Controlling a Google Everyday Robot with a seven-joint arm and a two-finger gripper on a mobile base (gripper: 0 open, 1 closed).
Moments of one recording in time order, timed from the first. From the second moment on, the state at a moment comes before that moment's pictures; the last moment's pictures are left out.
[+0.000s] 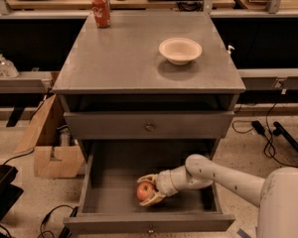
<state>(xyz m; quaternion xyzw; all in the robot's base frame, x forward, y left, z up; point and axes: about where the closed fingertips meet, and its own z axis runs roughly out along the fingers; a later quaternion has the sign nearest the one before) 0.522 0.011 0.363 -0.66 0.57 0.35 0.34</state>
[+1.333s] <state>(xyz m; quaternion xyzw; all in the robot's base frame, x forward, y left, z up) 0.534 0.003 0.596 -0.64 0.56 0.41 0.32</state>
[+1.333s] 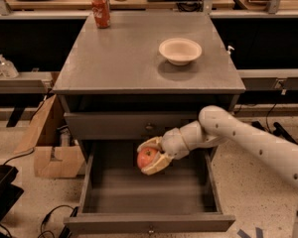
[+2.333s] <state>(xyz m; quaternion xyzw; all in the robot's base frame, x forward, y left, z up) 0.613 -0.025 0.872 -0.59 0.62 0.38 0.36</state>
